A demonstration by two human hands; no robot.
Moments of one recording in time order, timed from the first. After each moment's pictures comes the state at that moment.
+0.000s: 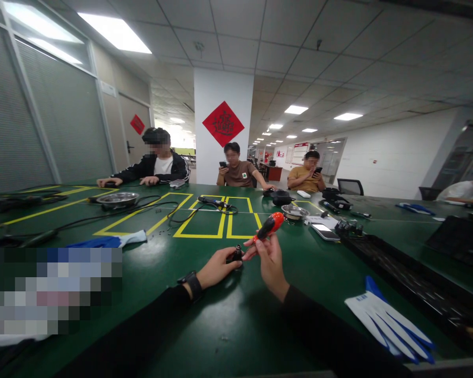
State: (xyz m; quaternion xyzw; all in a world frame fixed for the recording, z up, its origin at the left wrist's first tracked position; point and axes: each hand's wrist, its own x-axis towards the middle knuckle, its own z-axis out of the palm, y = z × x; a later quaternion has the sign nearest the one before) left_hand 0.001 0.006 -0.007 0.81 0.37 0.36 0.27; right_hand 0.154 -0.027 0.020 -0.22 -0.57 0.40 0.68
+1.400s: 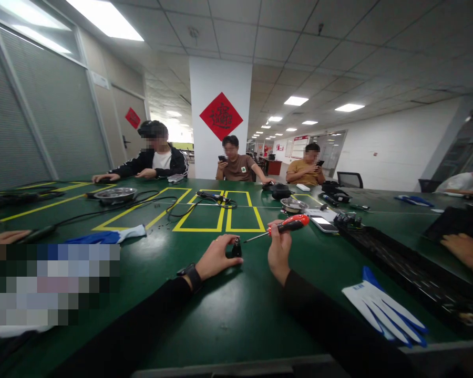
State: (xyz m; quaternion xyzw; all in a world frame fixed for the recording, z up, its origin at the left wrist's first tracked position) left_hand -0.005 0.013 -0.012 0.82 0.40 0.38 0.17; right_hand 0.176 -0.004 0.016 -0.33 -0.50 0.17 0.78
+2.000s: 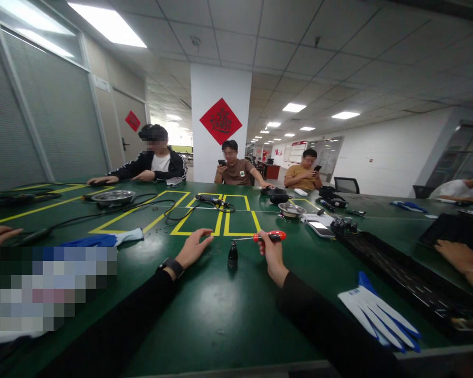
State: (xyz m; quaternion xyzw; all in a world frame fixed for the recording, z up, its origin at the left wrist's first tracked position) left_hand -0.060 0.061 -0.018 0.73 0.49 0.44 0.17; right_hand 0.186 0.024 -0.012 -0.43 -0.45 0.37 0.69
